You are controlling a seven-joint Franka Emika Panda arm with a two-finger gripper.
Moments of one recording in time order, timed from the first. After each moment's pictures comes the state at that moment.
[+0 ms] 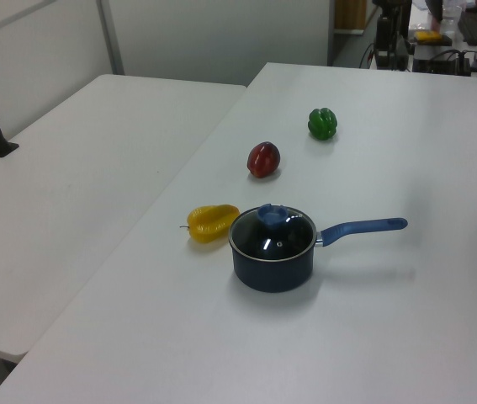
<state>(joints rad) 0.03 0.03 -0.06 -1.60 -0.05 1.62 -0.12</state>
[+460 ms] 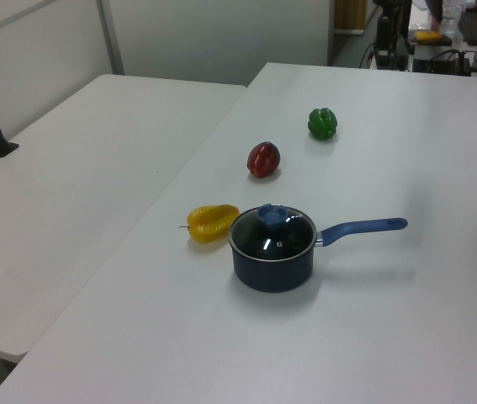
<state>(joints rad) 0.02 0.03 -0.06 -1.60 -0.05 1.62 -0.12</state>
